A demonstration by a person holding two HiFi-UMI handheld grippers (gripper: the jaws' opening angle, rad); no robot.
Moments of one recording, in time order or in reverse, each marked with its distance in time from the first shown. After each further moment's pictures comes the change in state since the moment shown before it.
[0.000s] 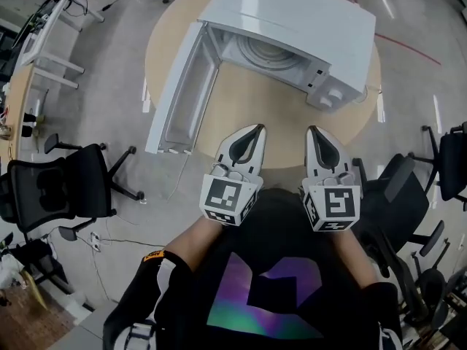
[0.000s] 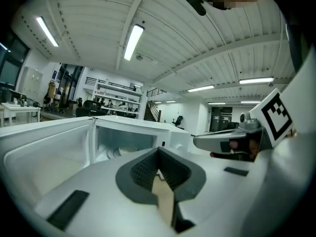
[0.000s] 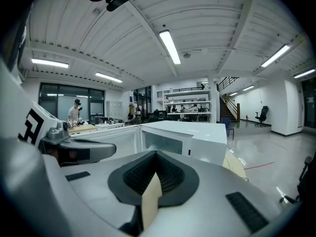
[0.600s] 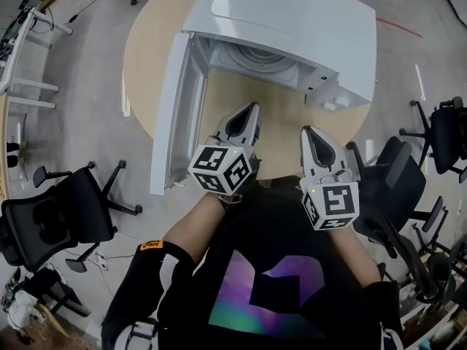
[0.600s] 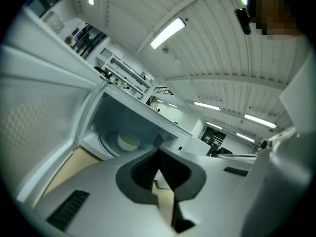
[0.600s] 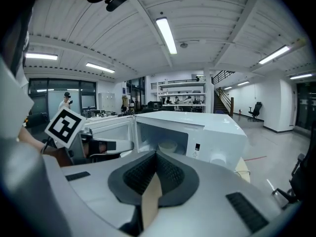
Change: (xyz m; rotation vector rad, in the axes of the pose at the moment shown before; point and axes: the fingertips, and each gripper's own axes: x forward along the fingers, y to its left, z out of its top) left arm 0.089 0.091 -0.019 -0.395 0.031 -0.142; right arm 0.064 0.009 -0.013 0.023 0.108 -0.080
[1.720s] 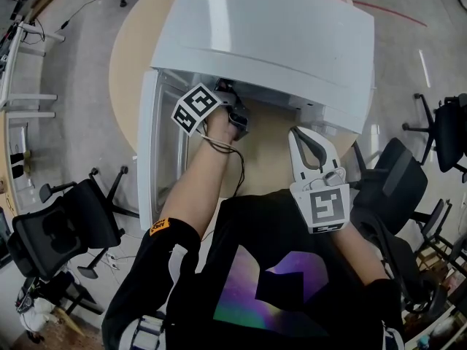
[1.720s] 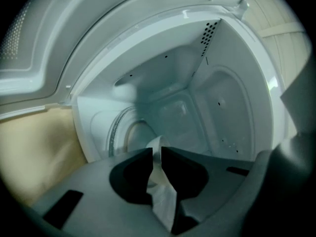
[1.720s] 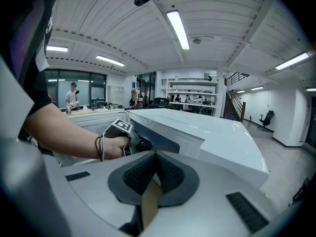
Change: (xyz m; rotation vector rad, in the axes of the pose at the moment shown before) left arm 0.166 0.148 0.011 -0.704 -0.039 0.198; right arm 0.063 -0.049 0.027 -0.134 0.021 0.088
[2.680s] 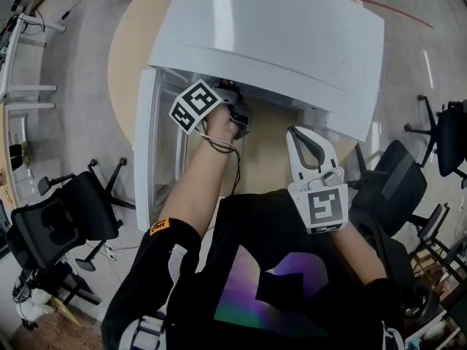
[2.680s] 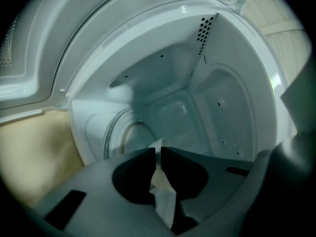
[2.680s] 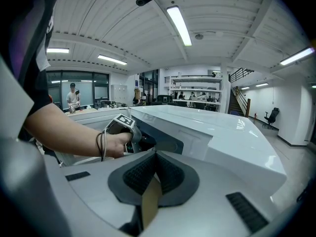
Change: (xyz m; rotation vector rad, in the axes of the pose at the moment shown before) left arm 0.004 -0.005 0.005 0.007 -0.002 0.011; right arm 0.017 0.001 -0.003 -0.008 0.014 0.056
